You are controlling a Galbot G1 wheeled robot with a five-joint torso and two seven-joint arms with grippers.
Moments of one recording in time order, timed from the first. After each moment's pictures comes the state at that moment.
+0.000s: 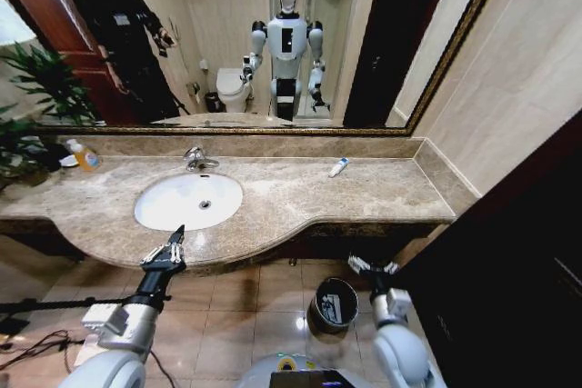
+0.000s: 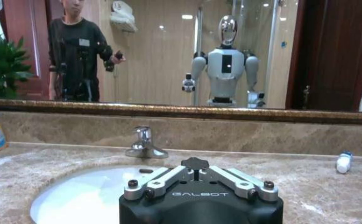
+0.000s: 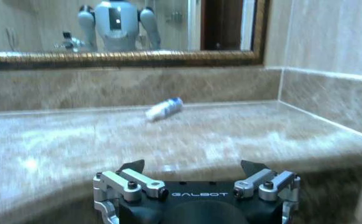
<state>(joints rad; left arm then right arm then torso) 1.83 -1.36 -0.81 -2.47 -0.37 0.17 0.05 -1.54 1.30 0.41 2.13 0.25 -0.14 0.42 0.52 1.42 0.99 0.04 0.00</state>
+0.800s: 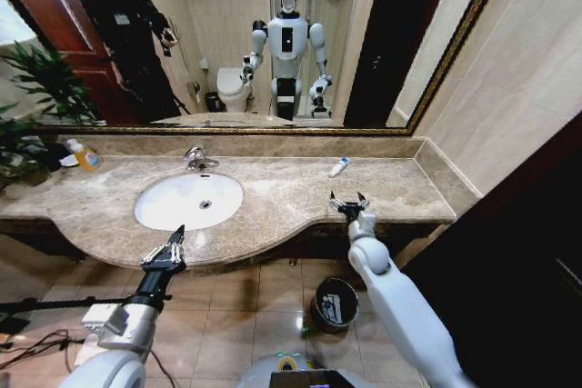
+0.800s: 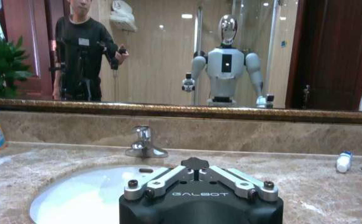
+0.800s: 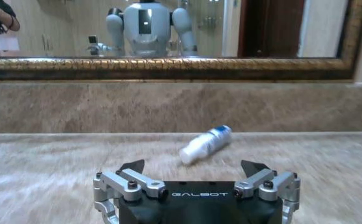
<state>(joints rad) 1.83 -1.36 -0.81 -2.47 -0.37 0.17 0.05 -0.84 1.23 0.21 1.61 0.42 -0.22 0.37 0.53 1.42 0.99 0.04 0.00</state>
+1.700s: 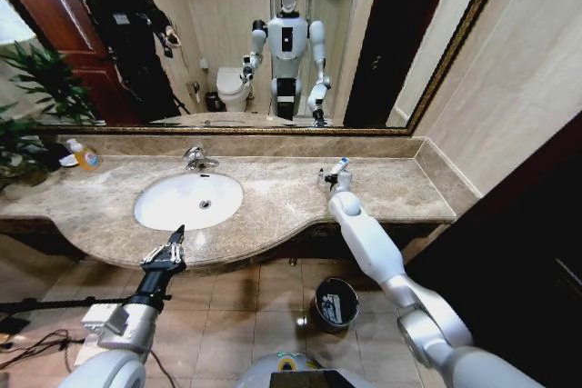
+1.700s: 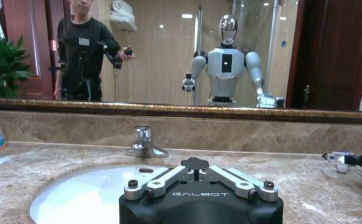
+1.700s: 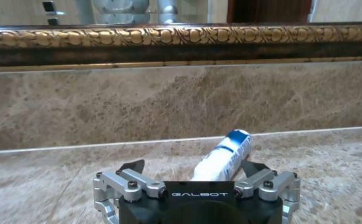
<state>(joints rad) 1.83 -1.36 -0.81 -2.47 -0.37 0.17 0.05 -0.42 1.37 0.15 1.06 0.47 -0.25 0.37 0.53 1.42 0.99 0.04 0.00</state>
